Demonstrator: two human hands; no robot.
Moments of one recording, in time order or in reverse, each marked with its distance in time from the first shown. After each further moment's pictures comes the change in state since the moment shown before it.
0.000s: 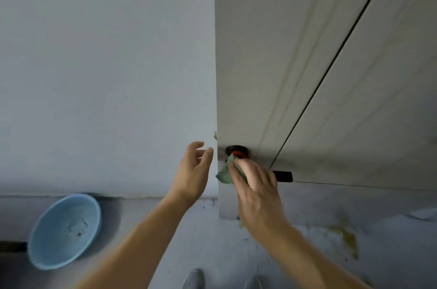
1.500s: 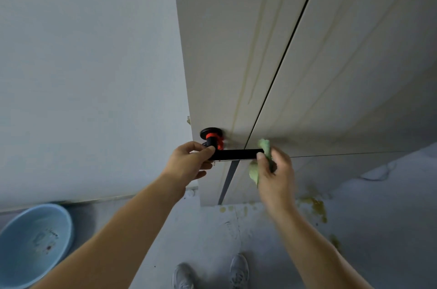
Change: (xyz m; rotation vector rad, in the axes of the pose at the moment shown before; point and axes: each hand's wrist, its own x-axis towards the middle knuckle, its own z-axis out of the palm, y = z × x) left_hand -0.013 0.016 0.024 -0.161 -0.251 -0.257; right_hand -0.025 0.035 -0.027 0.767 0.230 0.939
